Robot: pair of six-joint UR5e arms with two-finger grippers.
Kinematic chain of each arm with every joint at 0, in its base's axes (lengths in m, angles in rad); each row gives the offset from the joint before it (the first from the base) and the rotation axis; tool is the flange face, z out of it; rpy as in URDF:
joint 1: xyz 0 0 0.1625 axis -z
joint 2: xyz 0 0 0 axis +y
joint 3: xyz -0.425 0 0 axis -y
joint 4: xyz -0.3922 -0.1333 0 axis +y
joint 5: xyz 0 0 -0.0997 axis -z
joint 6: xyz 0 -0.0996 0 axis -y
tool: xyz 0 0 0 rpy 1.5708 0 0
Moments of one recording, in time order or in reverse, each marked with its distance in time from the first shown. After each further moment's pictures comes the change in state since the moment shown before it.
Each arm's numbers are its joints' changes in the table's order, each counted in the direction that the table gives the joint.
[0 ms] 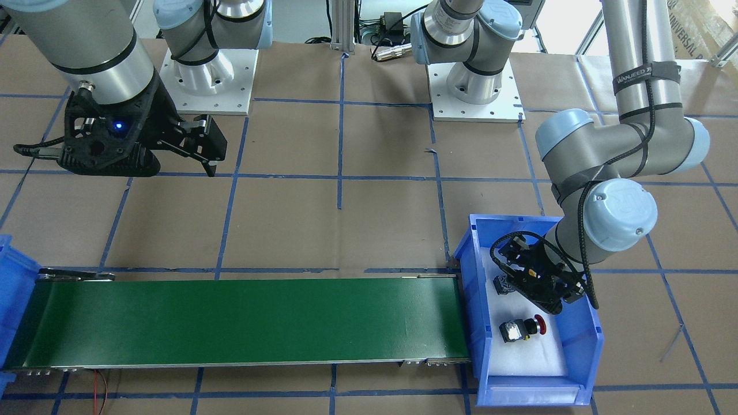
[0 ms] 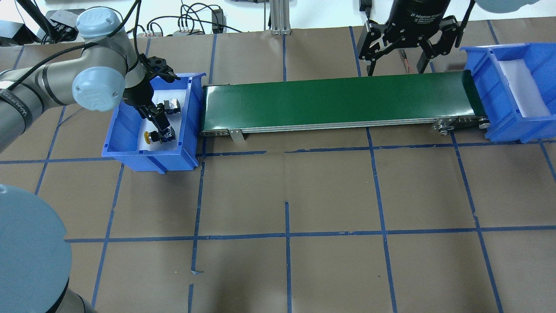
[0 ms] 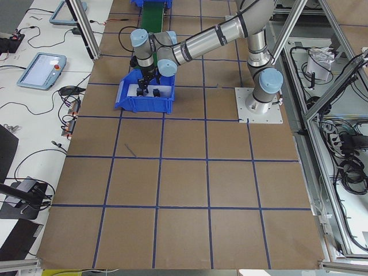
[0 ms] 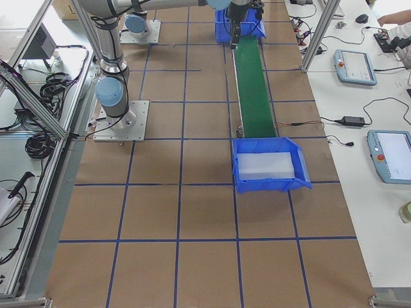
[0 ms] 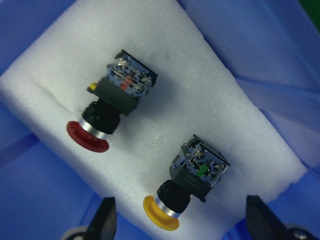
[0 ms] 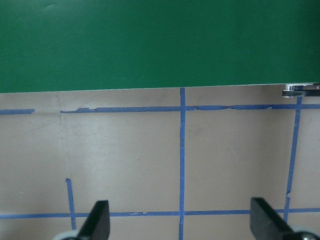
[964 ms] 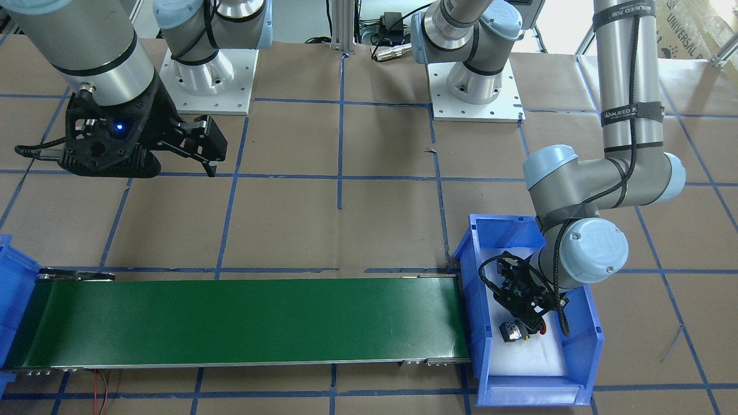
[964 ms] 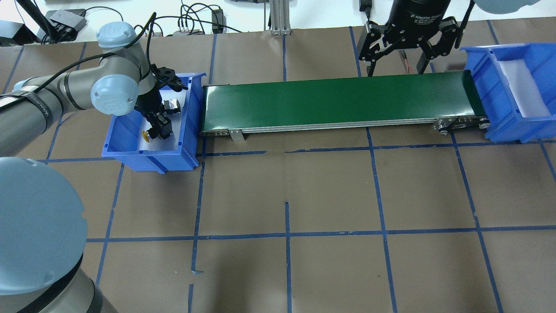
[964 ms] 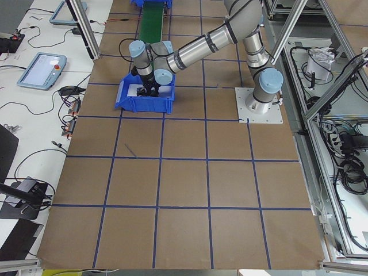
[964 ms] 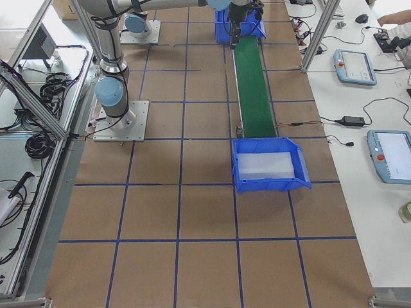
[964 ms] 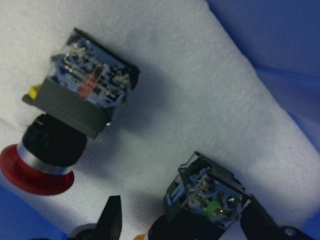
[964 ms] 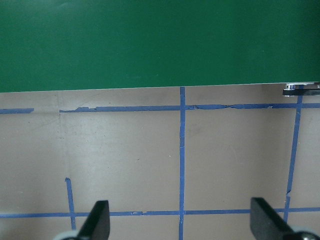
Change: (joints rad) left arm 0.009 0.069 0.026 -0.039 0.031 0.008; right arm 0.001 -0.001 0.003 -0.001 0.000 0.000
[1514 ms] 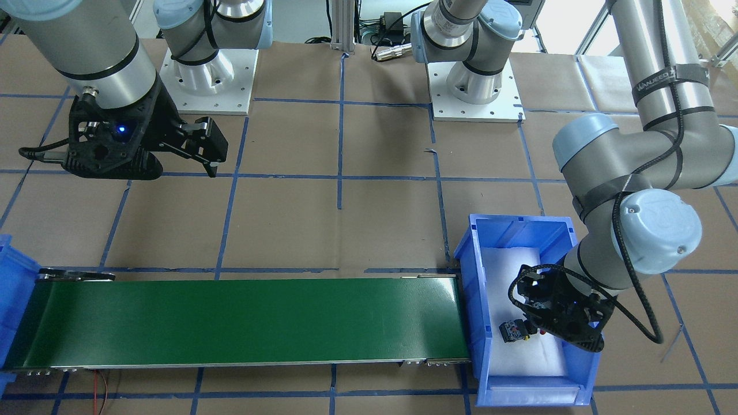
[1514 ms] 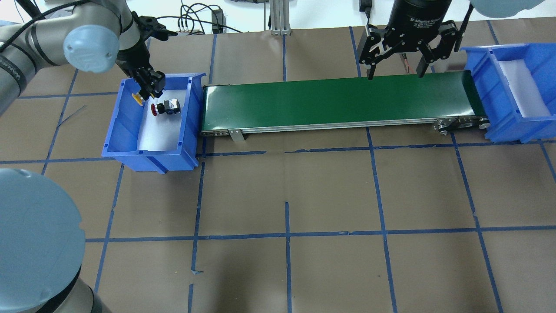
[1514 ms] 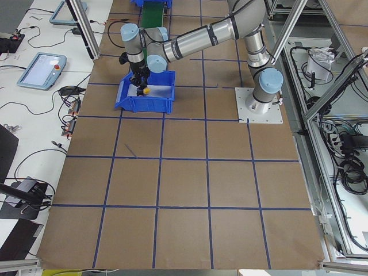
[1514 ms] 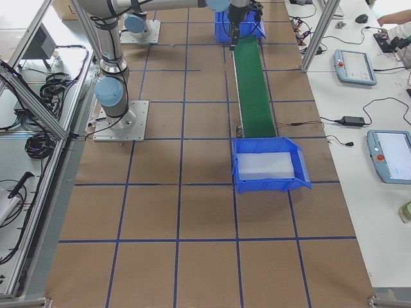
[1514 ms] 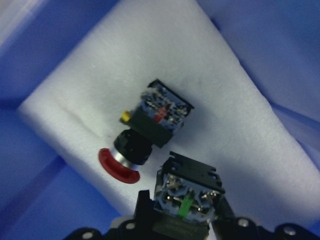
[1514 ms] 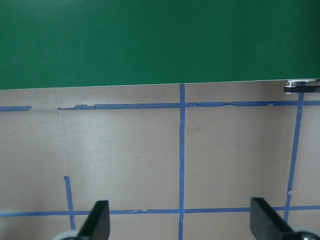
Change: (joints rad) left arm 0.026 -0.022 0.253 0.153 -0.043 -0.317; right arm 0.002 0.001 0.012 0.001 0.000 0.000
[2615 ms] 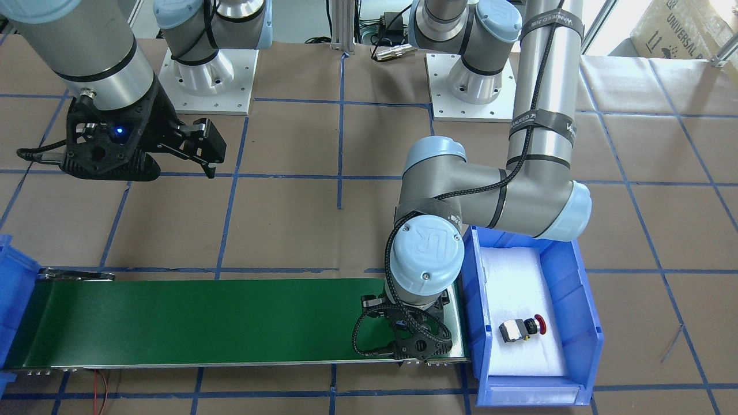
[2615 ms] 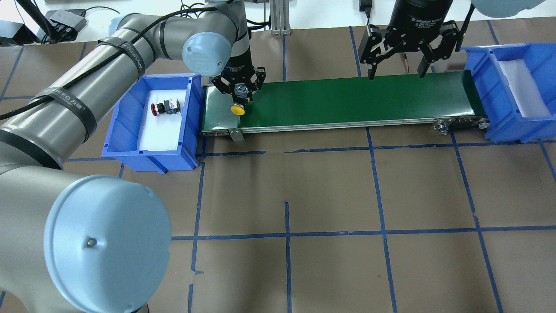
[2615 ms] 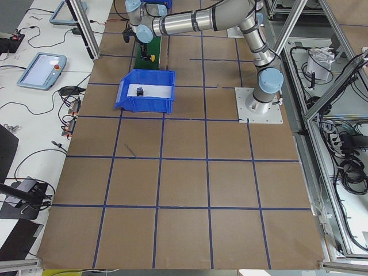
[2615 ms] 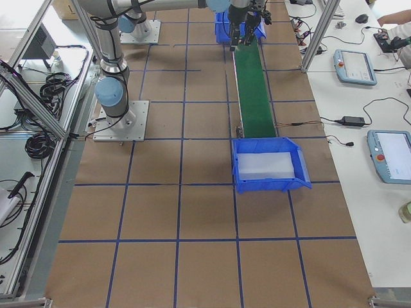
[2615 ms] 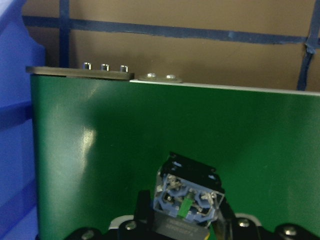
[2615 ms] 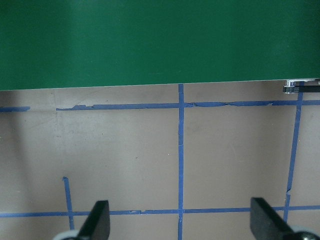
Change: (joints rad) left arm 0.314 0.170 0.119 0.016 -0.036 -0.900; right arm 0.004 0.000 0.002 0.002 0.000 -0.002
